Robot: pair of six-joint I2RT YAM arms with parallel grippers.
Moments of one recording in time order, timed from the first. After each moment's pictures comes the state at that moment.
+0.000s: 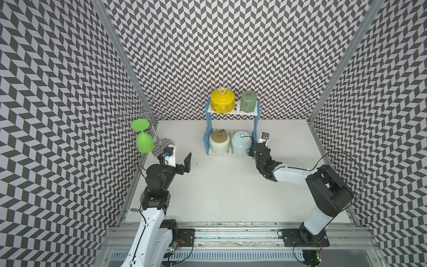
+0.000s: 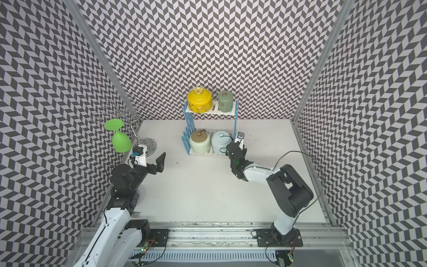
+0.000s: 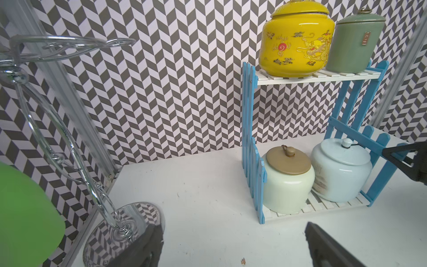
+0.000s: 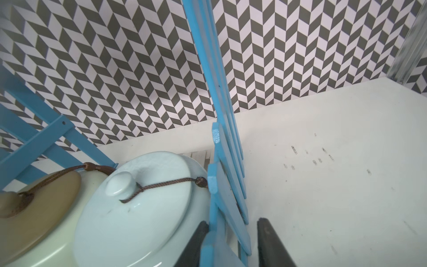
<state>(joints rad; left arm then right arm) 0.03 0.69 0.43 0.18 0.30 0.06 0.58 1.70 0.87 0.46 0.58 0.41</state>
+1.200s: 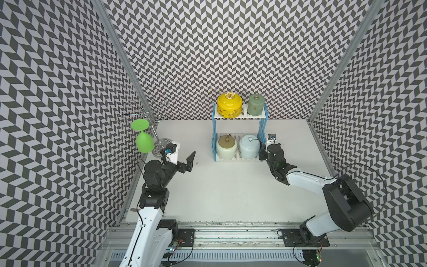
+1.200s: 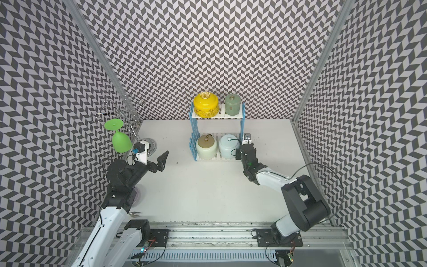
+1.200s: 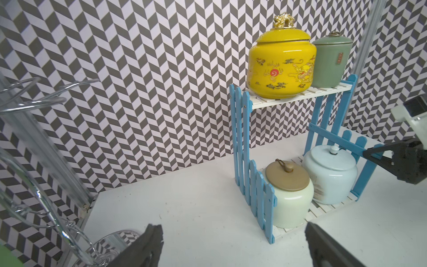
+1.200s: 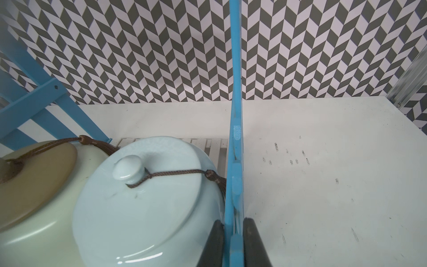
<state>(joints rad) -0.01 0.70 0.54 0.07 0.40 0.10 0.47 1.52 0.73 0.39 0.39 0.22</state>
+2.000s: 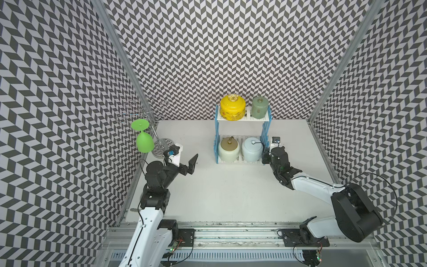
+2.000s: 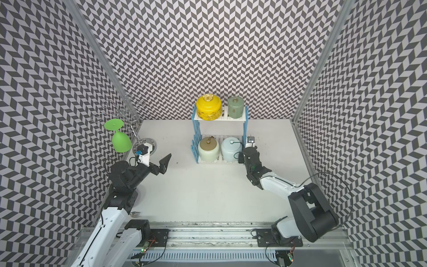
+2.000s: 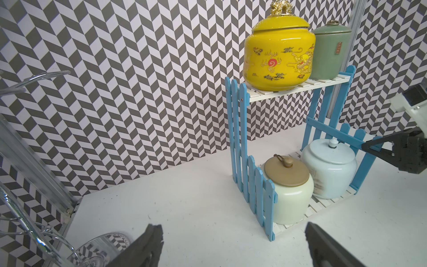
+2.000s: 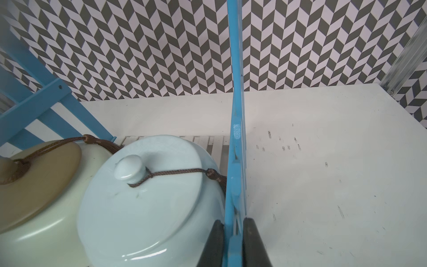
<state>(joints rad) -0.03 0.69 0.52 0.08 0.42 0.12 0.46 1.41 0.66 0.32 0.38 0.25</state>
